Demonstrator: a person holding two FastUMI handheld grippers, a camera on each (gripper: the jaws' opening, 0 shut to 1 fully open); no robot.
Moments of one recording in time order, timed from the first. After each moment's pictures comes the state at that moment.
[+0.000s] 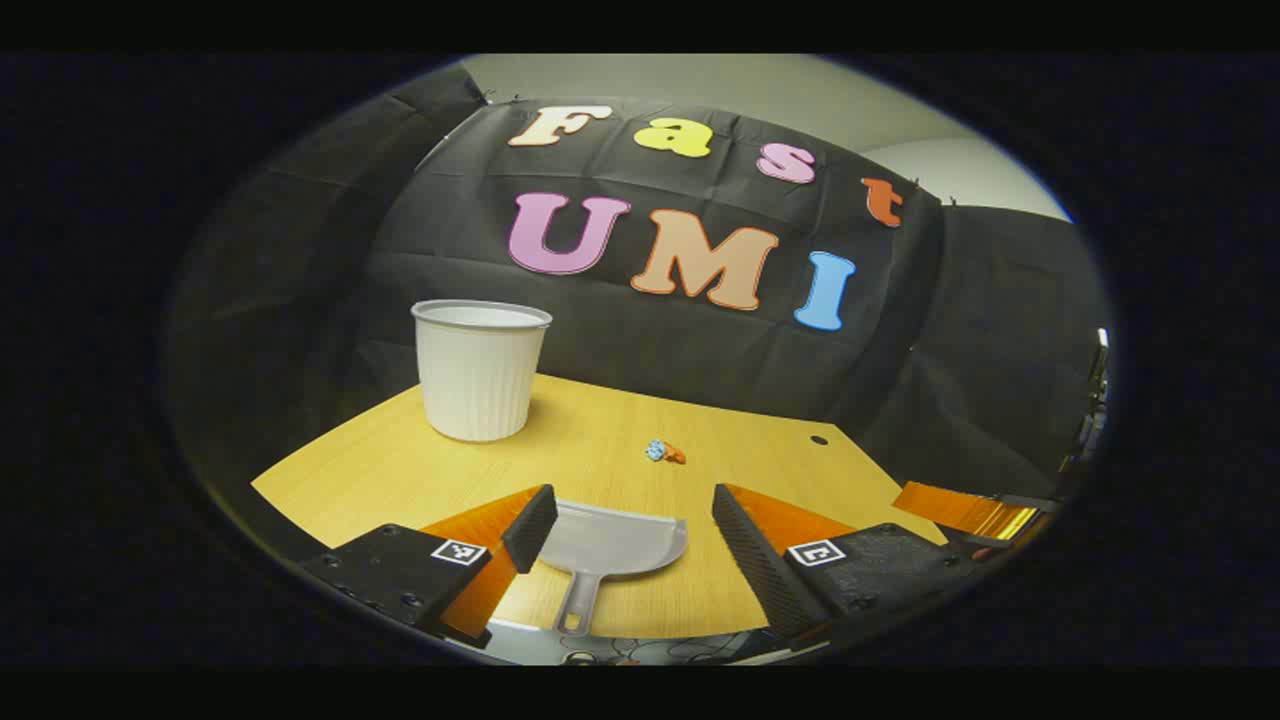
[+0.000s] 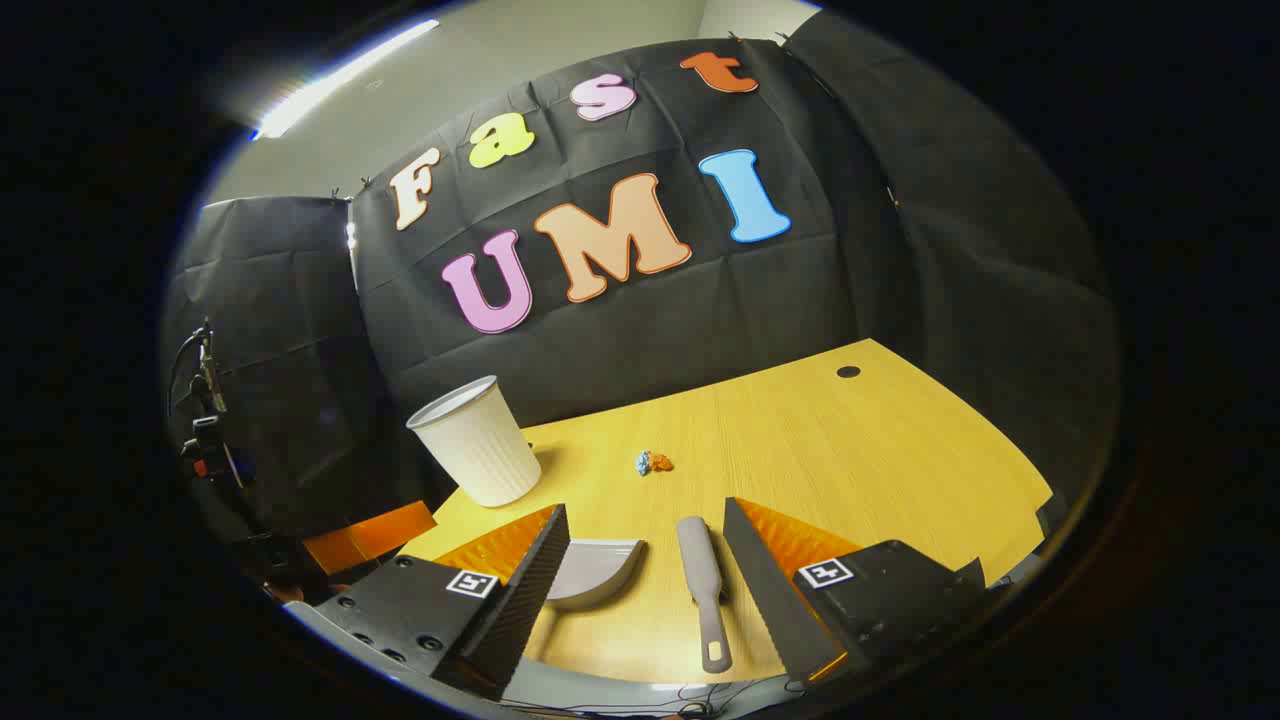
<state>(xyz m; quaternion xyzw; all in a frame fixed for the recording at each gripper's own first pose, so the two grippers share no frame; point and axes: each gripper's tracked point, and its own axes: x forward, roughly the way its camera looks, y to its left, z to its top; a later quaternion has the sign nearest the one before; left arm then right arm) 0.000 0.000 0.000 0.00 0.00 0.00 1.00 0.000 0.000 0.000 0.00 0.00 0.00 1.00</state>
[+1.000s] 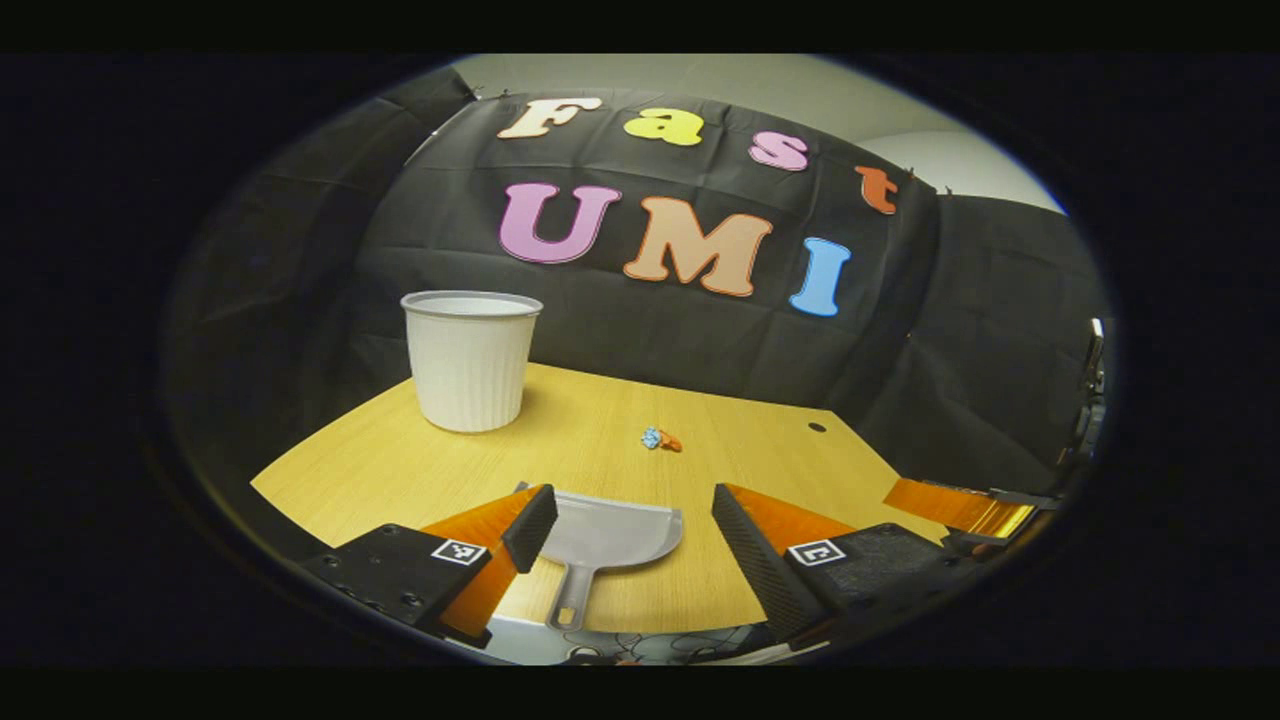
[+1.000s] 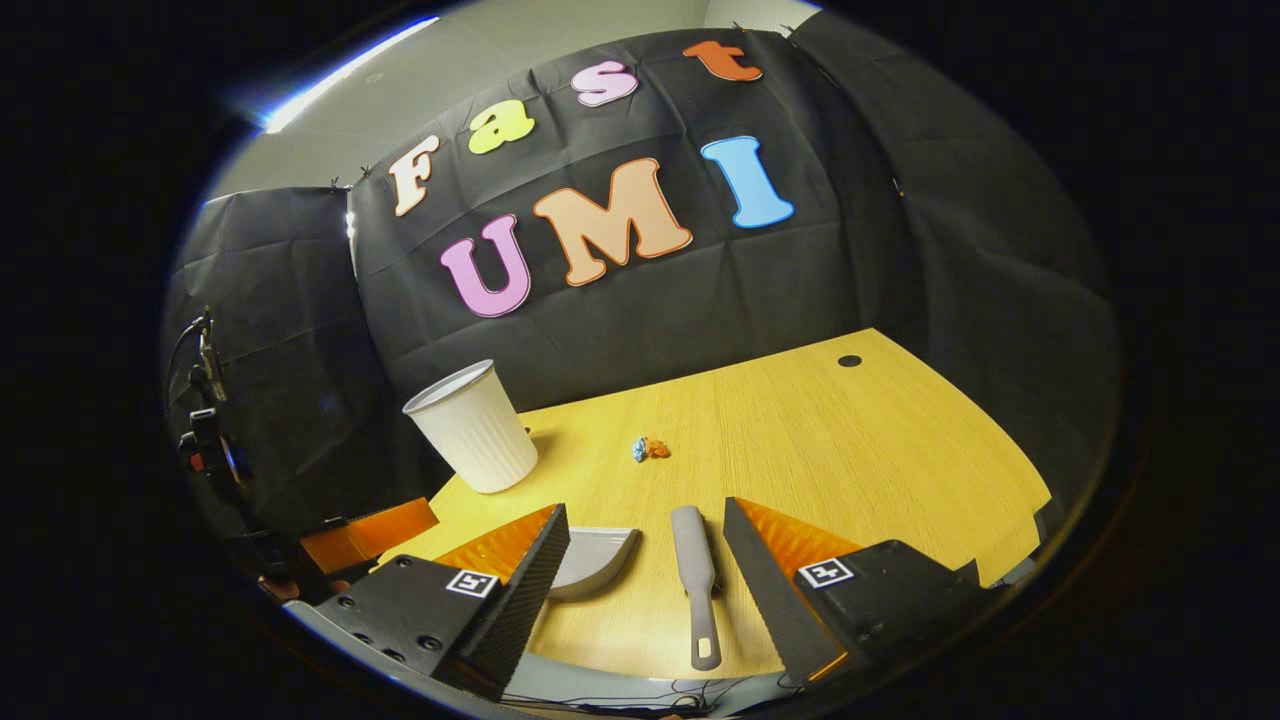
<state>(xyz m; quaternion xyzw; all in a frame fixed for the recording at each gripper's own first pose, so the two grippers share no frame) 0.003 -0.007 -0.011 0.01 0.02 -0.01 1.00 0.004 -0.005 -0.010 0.00 0.02 0.00 1.00</state>
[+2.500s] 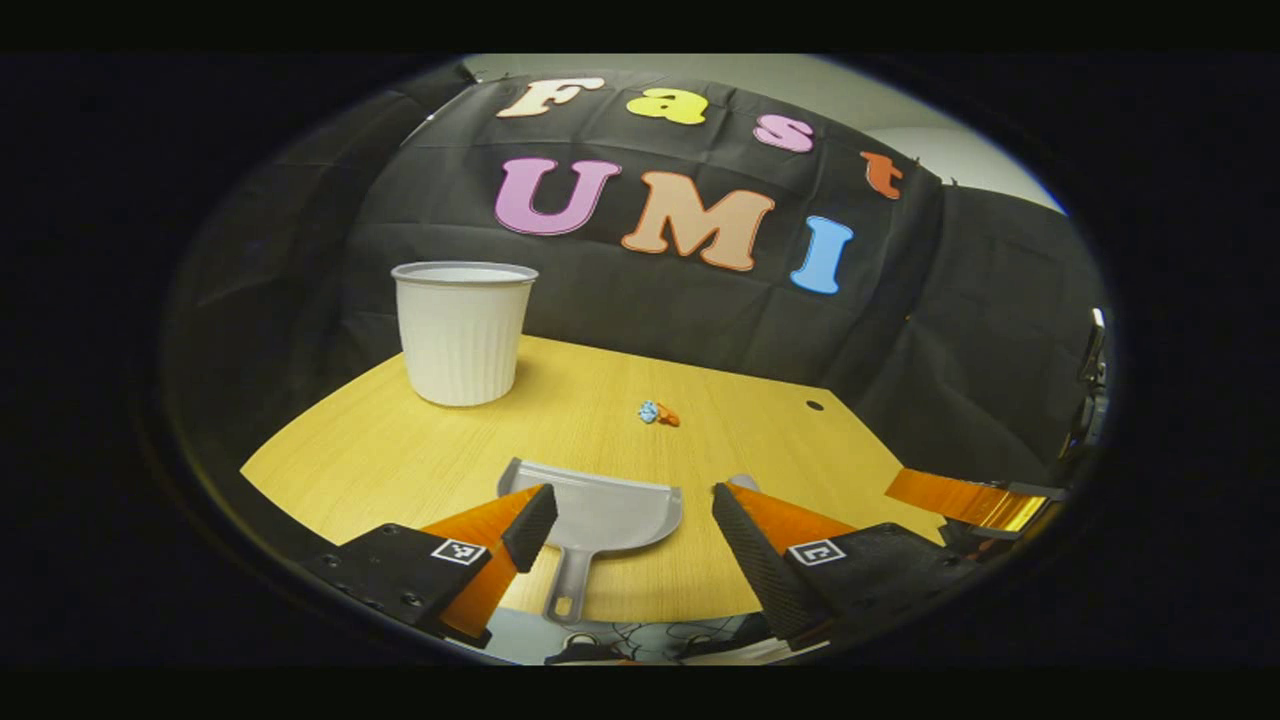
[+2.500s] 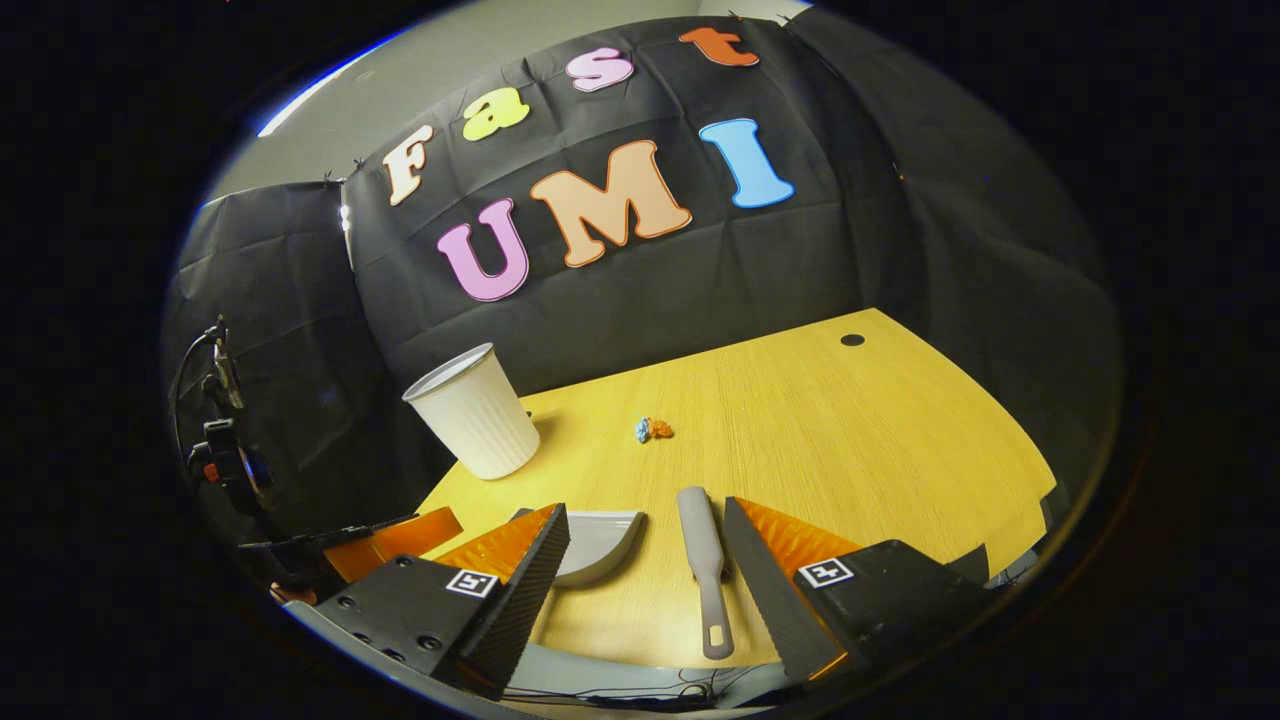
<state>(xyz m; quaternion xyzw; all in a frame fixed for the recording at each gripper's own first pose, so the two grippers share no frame) 0.010 -0.006 -0.038 0.00 0.07 -0.02 1.00 0.007 -0.001 -0.028 0.00 0.05 0.00 1.00</state>
